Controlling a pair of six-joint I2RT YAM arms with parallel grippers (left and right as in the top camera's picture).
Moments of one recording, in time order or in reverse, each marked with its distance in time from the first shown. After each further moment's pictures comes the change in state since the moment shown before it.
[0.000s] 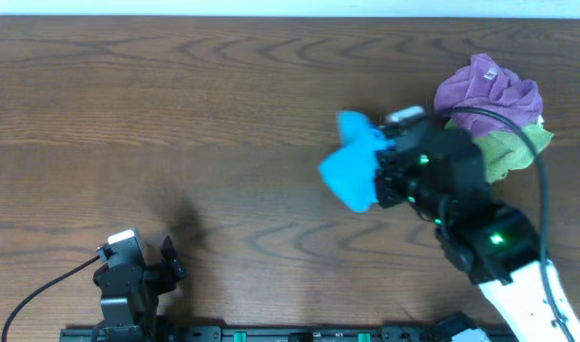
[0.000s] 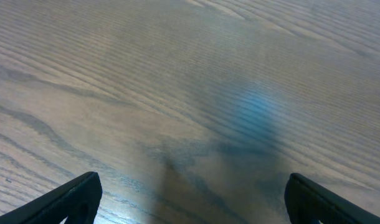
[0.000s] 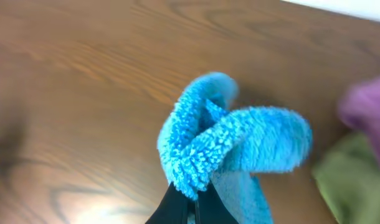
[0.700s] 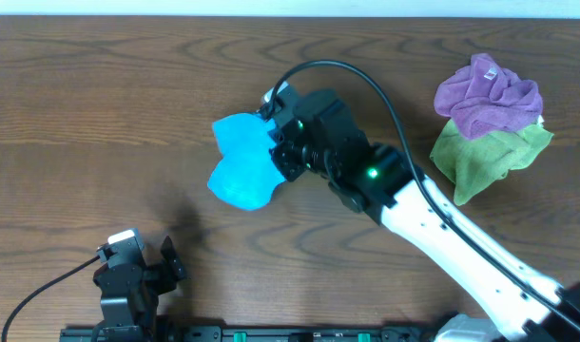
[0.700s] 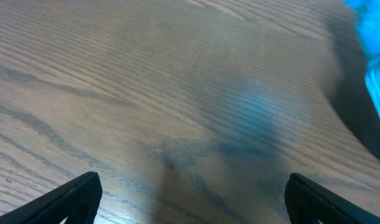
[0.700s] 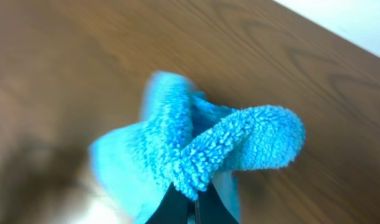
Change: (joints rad) left arm 0.000 0.000 0.000 0.000 0.000 0.000; right arm 0.242 0.493 0.268 0.193 -0.013 -0.066
